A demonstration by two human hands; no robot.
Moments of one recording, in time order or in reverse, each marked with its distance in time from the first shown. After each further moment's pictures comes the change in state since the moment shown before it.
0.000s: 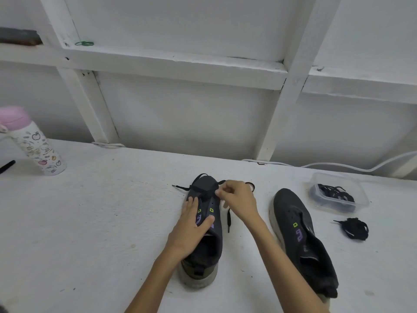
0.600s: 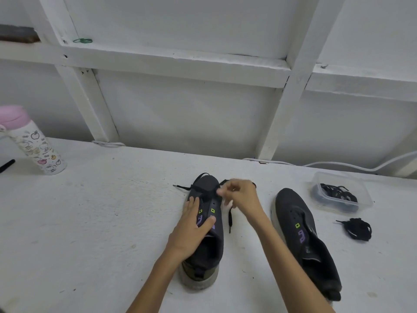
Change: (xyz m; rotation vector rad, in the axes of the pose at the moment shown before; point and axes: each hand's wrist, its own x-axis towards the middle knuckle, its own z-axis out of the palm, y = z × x) left_hand -0.001 0.000 -0.001 -0.014 -0.007 0.005; right_hand 0.006 0.005 -0.009 0.337 -0.054 0.002
